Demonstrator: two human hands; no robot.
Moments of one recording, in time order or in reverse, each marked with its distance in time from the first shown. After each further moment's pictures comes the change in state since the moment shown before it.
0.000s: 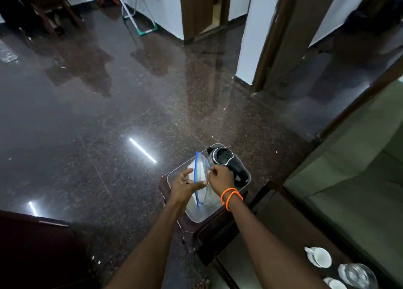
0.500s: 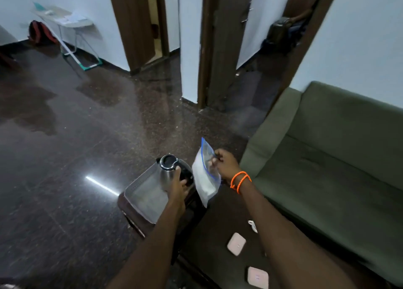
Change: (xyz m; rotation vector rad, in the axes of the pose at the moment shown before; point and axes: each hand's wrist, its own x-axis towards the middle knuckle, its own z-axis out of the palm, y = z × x) left_hand -0.158 0.047 0.150 -0.286 -0.079 -0.172; right_hand -0.120 -0.001 -0.240 0.153 0.199 -0.064
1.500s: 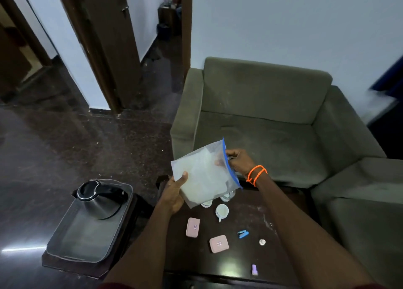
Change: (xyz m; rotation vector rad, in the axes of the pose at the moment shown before) left_hand -0.035 -0.111 0.139 0.297 -0.709 -0.209; right_hand -0.136 0.103 -0.232 0.311 0.275 0.269
